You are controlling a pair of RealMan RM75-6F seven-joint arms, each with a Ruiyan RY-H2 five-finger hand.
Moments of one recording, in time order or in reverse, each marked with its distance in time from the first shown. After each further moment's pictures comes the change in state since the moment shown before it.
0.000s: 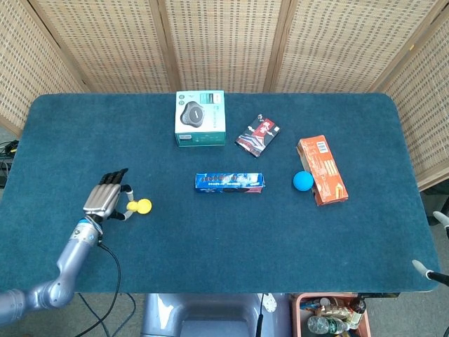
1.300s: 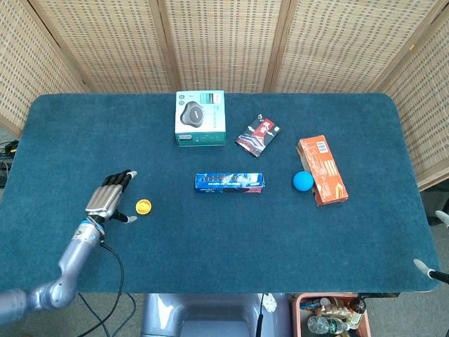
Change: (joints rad) left arm 0.004 0.045 0.019 -0.059 0.010 0.040 -0.085; right arm 0.002 0.005 0.002 0.014 0.006 -0.010 0.037
